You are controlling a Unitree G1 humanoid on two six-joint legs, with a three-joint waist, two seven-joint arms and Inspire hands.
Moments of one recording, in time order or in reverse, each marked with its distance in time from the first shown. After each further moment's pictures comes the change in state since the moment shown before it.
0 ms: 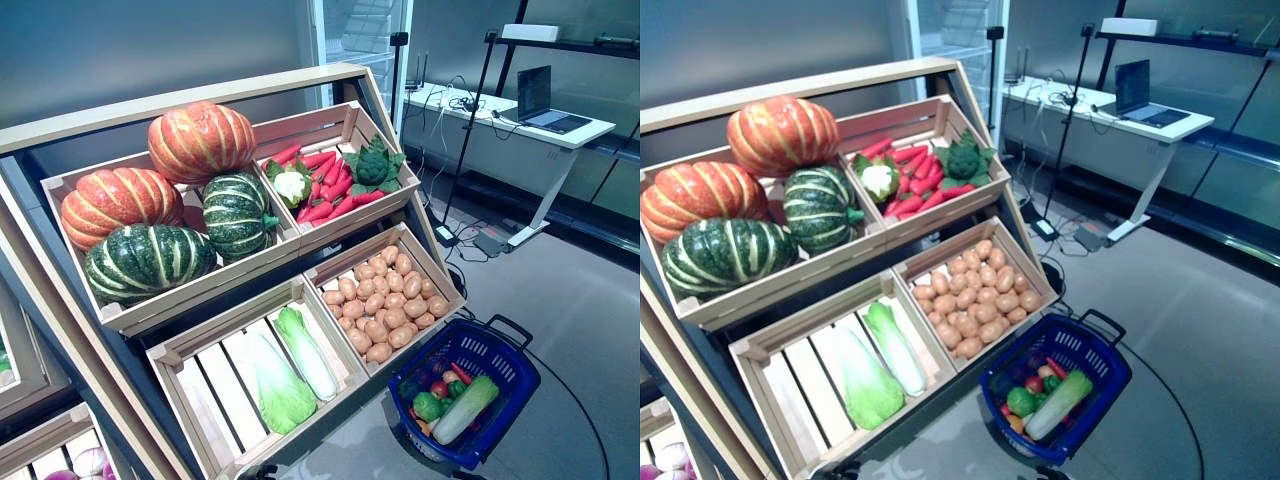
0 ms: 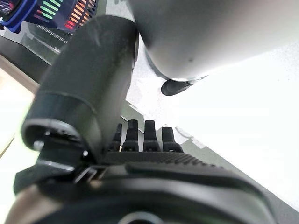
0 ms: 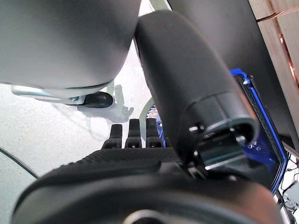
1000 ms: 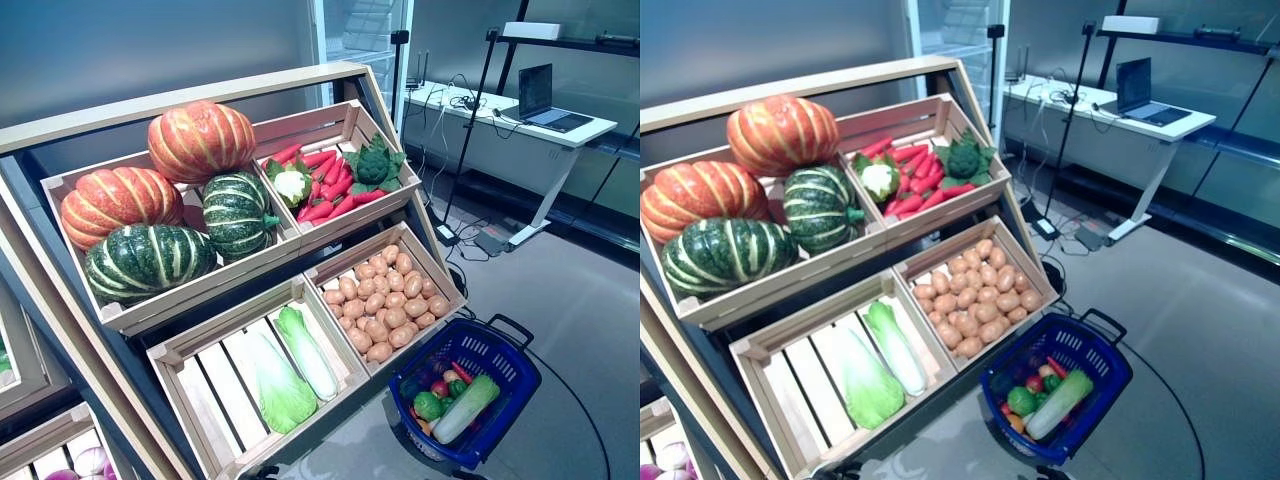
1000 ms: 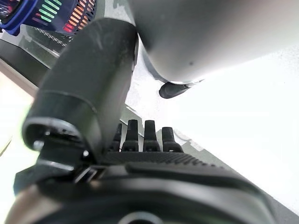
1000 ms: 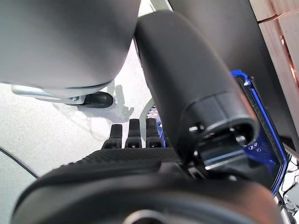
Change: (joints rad) left arm -0.008 0.000 0.000 0.000 -0.001 0.019 -0.021; right arm -0.004 -0.003 0.021 0.000 0.000 -0.001 0.000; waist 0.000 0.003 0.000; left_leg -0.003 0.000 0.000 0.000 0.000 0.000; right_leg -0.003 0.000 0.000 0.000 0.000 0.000
